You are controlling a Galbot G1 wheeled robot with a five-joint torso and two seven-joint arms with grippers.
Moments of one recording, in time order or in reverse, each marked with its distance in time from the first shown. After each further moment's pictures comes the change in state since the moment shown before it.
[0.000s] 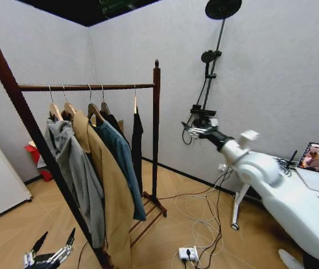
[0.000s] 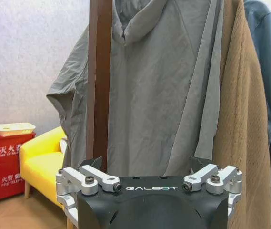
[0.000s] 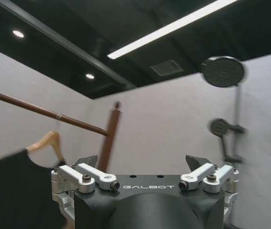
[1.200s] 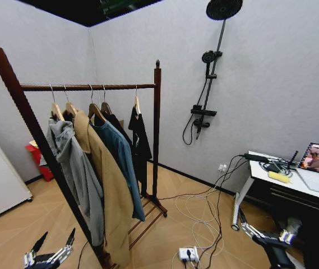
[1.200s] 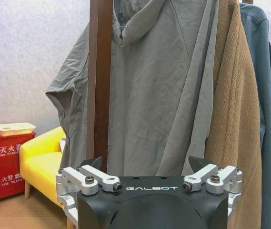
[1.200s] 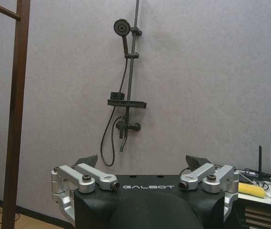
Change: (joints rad) left arm 0.000 0.000 0.000 0.000 0.000 0.000 0.000; right arm -0.758 0.751 0.085 0.126 -0.457 0.308 0.023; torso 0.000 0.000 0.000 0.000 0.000
